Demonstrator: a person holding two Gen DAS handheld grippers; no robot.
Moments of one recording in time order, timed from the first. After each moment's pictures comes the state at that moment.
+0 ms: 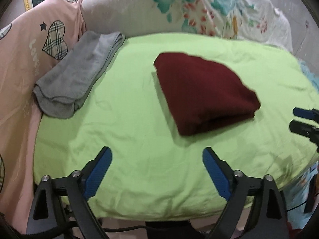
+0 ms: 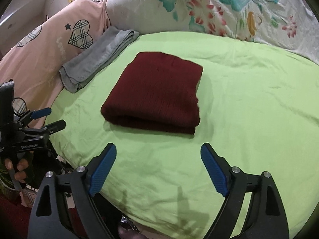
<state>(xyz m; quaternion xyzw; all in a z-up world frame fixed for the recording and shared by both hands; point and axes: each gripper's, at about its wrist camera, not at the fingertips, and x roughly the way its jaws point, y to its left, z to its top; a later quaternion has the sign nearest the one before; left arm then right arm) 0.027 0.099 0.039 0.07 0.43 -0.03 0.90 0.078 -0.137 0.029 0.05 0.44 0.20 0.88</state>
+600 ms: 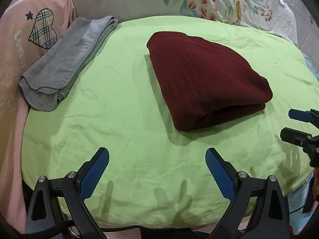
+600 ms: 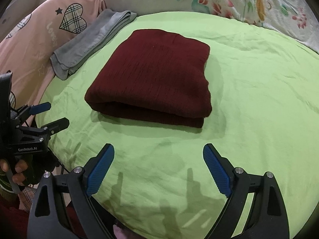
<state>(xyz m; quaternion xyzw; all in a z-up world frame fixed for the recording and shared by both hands) 0.066 0.087 -0.007 0.07 0.47 -0.03 0.88 0.109 -0.110 -0.017 0.03 0.48 0.20 0.85</state>
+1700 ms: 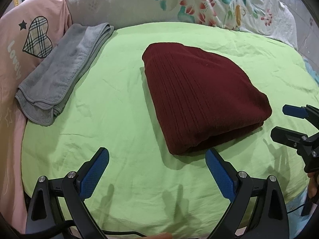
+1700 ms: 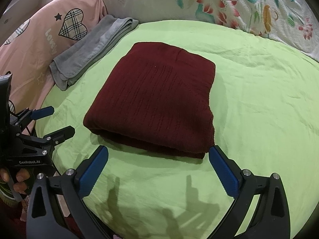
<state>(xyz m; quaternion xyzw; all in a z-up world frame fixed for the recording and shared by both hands) 0.088 0.070 0.007 0.07 0.47 -0.03 0.88 0.143 -0.101 -0.002 0.03 0.47 0.20 0.86</state>
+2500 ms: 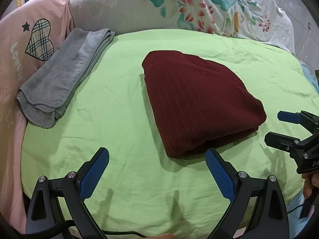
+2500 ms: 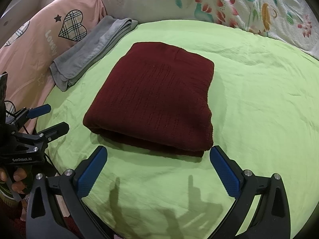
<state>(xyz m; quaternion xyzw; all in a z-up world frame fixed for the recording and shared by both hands) 0.079 0.069 0.018 0.06 0.45 -0.03 0.89 0.141 -0.104 -0.003 0.04 0.47 0.20 0.86</state>
